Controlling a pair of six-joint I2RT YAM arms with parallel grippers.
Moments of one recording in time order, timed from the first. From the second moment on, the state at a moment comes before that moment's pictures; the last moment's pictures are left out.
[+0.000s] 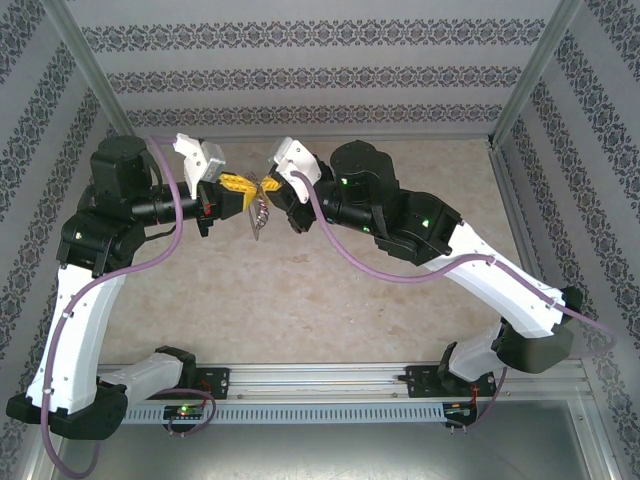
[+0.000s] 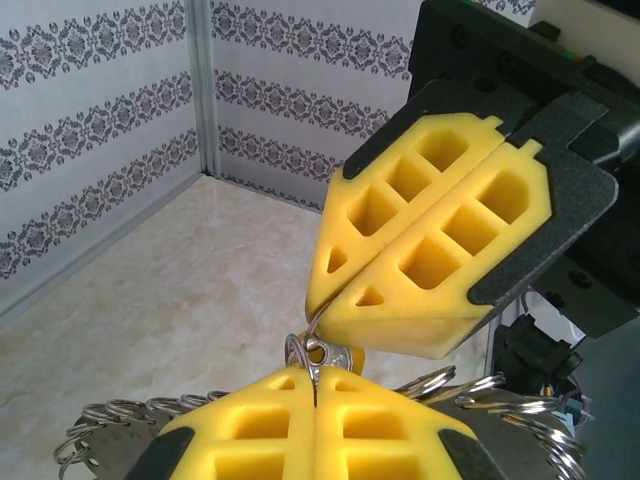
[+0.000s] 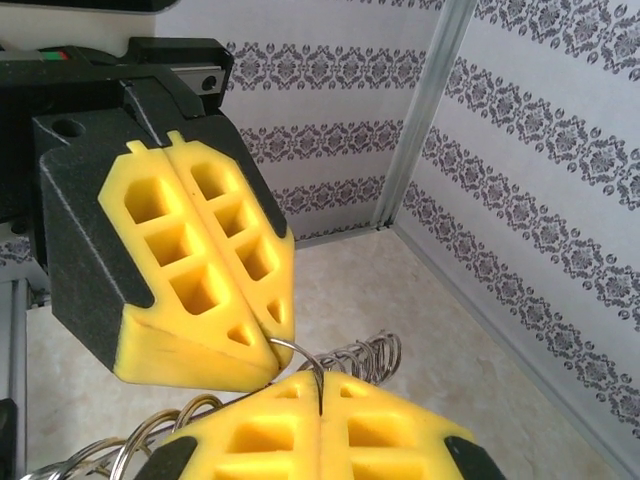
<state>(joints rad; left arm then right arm) -0.23 1.10 1.61 -0.86 0.86 0.20 1.02 1.47 1.85 -0.63 0.01 -0.16</state>
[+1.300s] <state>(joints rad) -0.23 1.09 1.63 -0.86 0.90 0.22 0.97 1.33 1.61 -0.36 -0.20 -0.19</state>
